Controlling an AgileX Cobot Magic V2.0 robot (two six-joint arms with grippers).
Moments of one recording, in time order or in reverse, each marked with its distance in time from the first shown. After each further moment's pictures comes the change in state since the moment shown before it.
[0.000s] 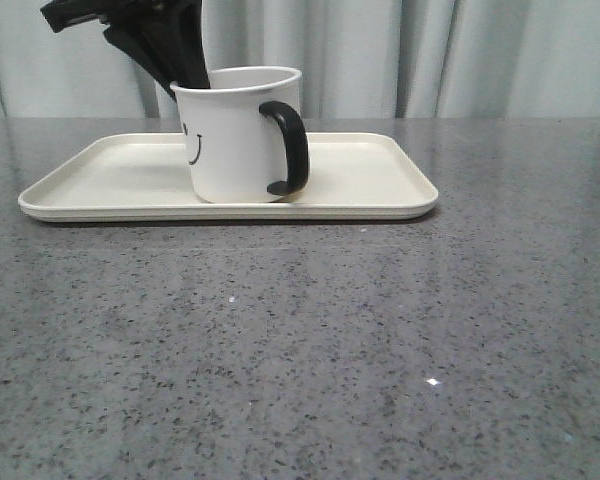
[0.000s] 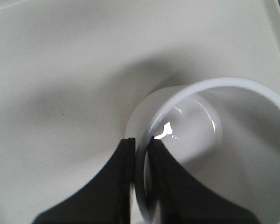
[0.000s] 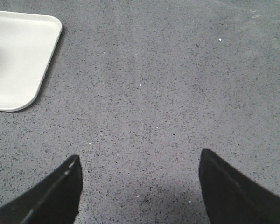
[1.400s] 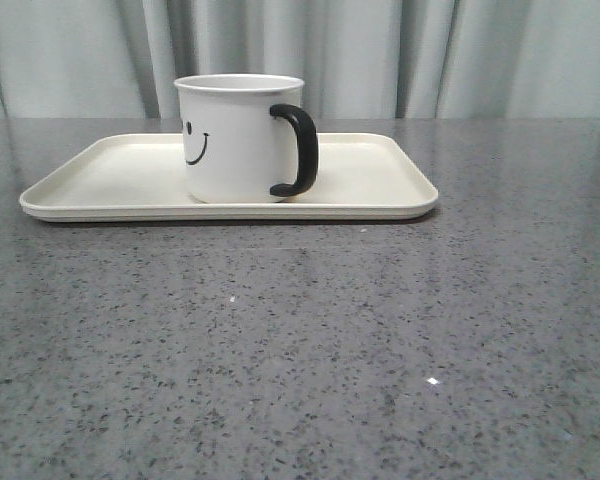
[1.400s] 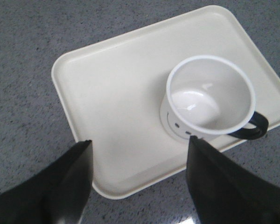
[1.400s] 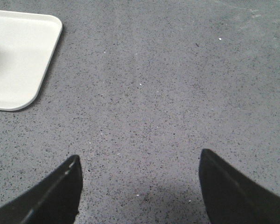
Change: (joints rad) left arm 0.000 -0.534 0.353 0.201 -0.159 -0.027; right arm 0.000 0.000 0.000 0.000 0.000 0.000
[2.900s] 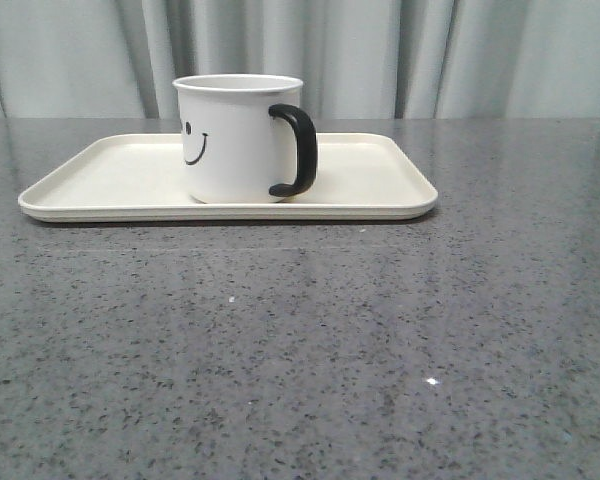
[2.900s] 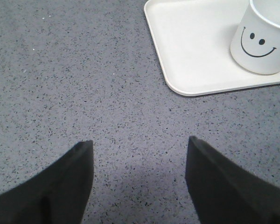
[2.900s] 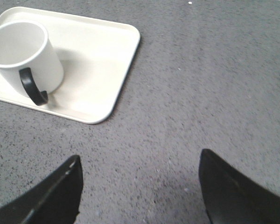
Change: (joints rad) left arm 0.000 -0.759 0.663 0.257 -0.063 -0.285; right arm 0.033 0.268 -0.182 0.299 -0.004 -0.217
